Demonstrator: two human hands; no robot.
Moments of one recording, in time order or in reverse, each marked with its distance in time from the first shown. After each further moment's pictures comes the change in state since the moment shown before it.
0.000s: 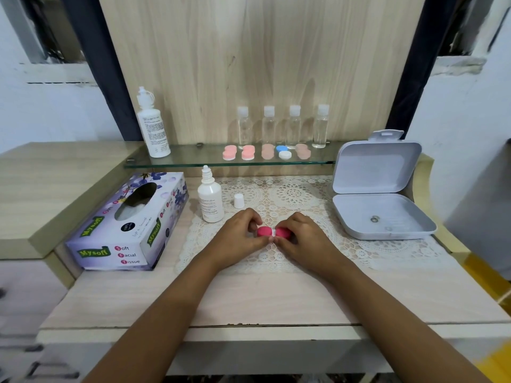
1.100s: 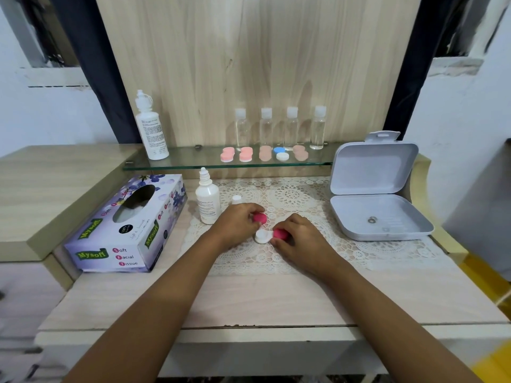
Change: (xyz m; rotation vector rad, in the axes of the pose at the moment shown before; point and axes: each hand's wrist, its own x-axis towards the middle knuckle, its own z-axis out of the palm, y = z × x) left_hand 0.034 0.008 -0.007 0.176 -0.076 -0.095; right_hand -0.002 -0.004 -0.003 -0.014 -0.030 0.022
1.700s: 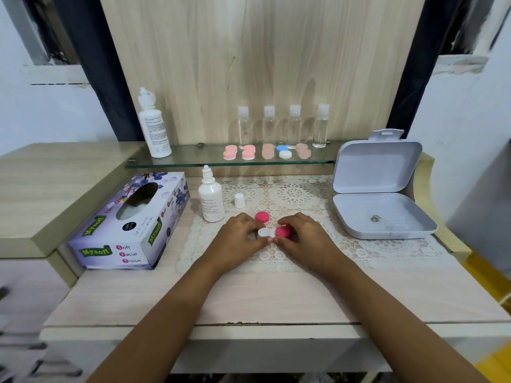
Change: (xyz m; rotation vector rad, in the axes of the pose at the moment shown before) left_hand -0.038 -0.008 0.013 -0.021 0.085 0.094; right_hand -0.001 -0.001 -0.002 0.066 0.008 0.058
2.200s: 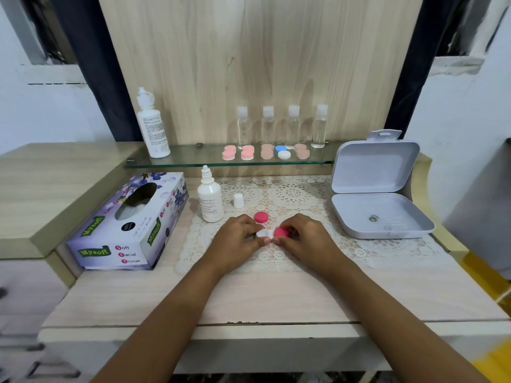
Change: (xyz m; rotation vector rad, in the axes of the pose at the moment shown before) left_hand 0.000 -0.004 0.005 -0.026 0.073 0.068; right_hand -0.002 -0.002 -0.004 0.048 0.043 -0.007
